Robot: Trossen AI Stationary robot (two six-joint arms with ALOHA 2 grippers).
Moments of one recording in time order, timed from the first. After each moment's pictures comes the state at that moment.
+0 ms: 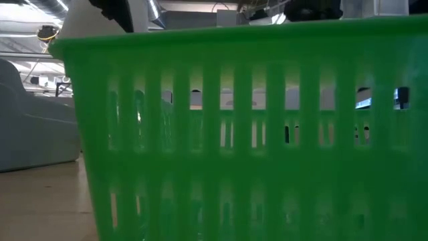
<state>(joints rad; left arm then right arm) 0.04 1.06 1.21 -1.00 -0.31 -0.04 -0.30 1.44 1.55 -1.47 0.08 0.75</state>
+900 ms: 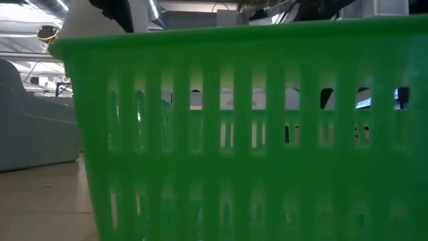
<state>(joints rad) 0.04 1.06 1.21 -1.00 -0.31 -0.01 -0.58 1.60 1.27 -1.21 0.03 0.62</state>
